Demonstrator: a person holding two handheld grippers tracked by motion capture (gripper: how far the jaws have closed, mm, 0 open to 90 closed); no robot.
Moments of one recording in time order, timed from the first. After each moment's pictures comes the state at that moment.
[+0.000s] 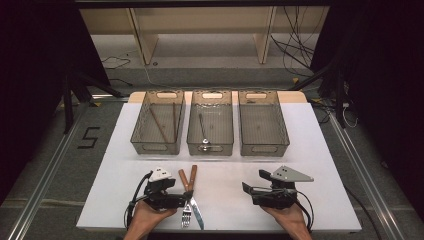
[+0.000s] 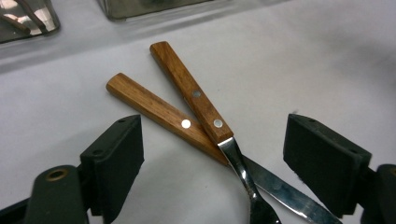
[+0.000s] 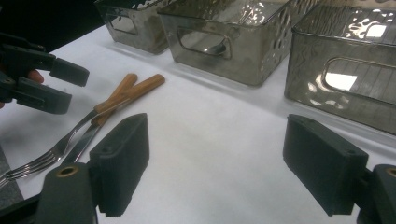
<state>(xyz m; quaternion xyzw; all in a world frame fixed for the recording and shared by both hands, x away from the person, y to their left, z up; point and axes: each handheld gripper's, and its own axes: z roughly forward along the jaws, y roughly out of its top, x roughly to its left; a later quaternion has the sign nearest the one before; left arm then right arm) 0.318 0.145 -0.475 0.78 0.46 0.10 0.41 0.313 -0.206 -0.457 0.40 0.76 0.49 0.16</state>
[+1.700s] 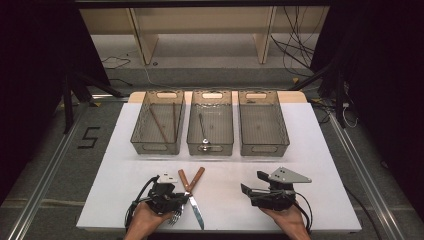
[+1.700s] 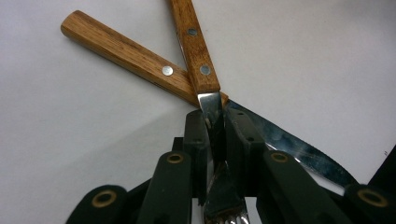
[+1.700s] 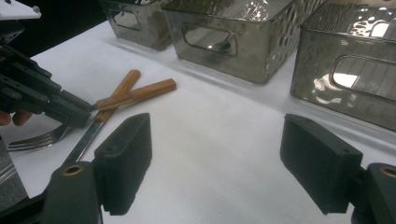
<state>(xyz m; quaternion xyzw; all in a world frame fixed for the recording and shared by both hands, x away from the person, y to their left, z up) 0.317 0.143 -0.487 0.83 0.44 0.05 0.34 0.310 -0.202 -0.457 0.39 0.76 0.49 0.15</state>
